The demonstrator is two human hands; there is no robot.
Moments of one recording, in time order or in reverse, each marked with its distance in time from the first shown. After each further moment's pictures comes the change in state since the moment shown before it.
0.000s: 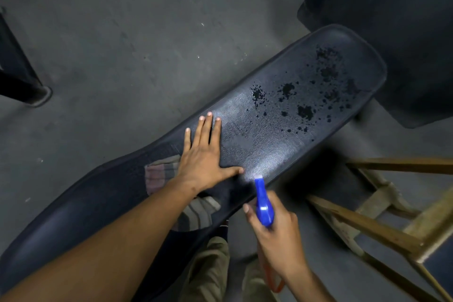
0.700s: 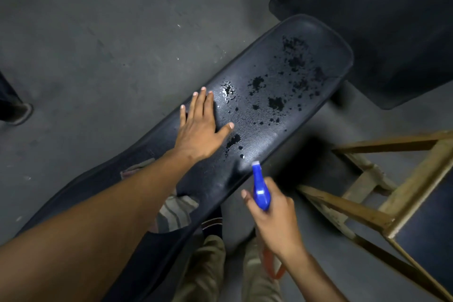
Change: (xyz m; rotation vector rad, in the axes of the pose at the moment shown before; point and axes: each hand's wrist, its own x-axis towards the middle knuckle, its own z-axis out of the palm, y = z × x) left_hand 0.051 0.054 -0.026 -0.115 0.038 0.028; right_hand 0.011 0.015 -0.037 -0.020 0.034 0.106
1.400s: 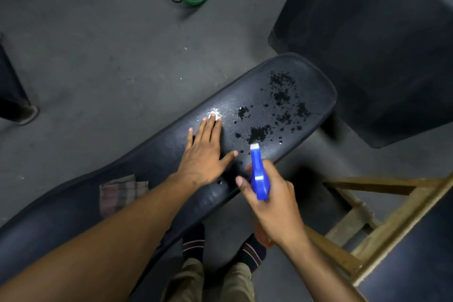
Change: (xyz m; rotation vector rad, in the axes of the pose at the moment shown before) left_hand 0.009 0.052 0.022 0.030 0.028 -0.016; right_hand 0.072 -0.037 -0.084 0.047 -0.054 -0.248
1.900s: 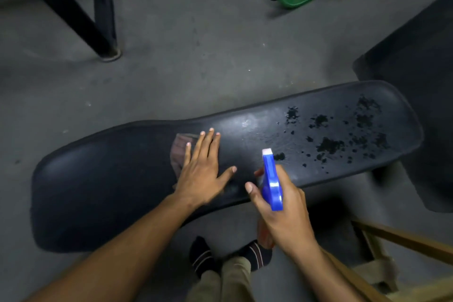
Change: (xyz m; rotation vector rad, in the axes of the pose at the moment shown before) left_hand -0.151 -0.100 0.014 -0.177 0.203 -0.339; right_hand -0.040 -0.060 0.070 -0.032 -0.300 -0.190
